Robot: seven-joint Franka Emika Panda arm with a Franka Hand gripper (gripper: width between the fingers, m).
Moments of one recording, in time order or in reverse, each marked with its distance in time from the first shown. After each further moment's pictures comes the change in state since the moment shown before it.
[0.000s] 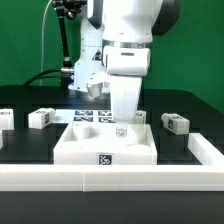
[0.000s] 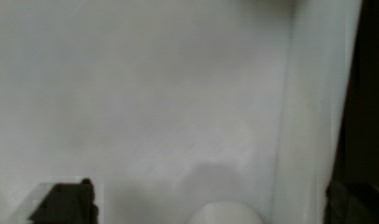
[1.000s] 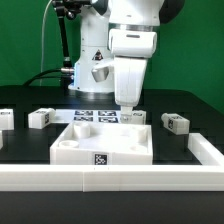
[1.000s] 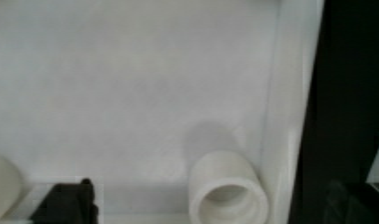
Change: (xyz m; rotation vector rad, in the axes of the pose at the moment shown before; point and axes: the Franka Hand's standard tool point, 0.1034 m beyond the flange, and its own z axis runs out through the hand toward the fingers) arm 0.008 0.000 -0.031 -0.020 -0.012 0.042
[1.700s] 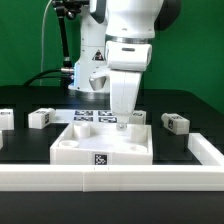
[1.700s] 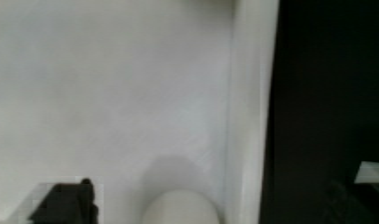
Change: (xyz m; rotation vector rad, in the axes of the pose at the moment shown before) arm -0.006 -0.016 0.022 0.048 -0.005 0.008
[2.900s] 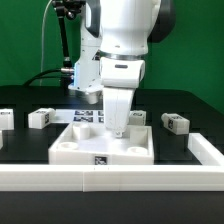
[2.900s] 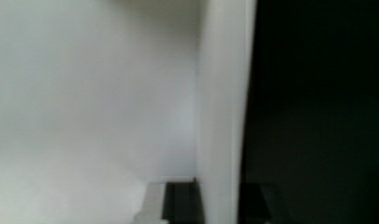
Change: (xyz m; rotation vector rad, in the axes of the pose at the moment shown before) arm -0.006 -0.002 0.026 0.010 0.016 0.018
